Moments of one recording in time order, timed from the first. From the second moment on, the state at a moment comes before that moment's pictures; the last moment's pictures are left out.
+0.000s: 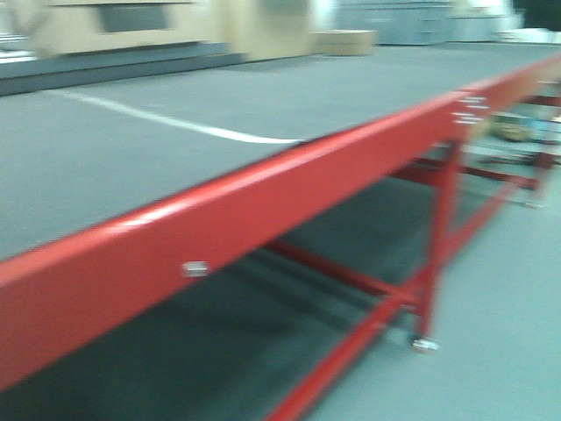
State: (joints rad) left arm -0.07 -0.01 0.03 -0.10 0.01 0.06; right arm 0.42 -0.02 -0.45 -0.20 0.62 0.12
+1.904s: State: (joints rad) left arm -0.06 -0.01 0.03 -0.10 0.01 0.06; right arm 0.42 -0.02 -0.45 -0.20 0.62 0.12
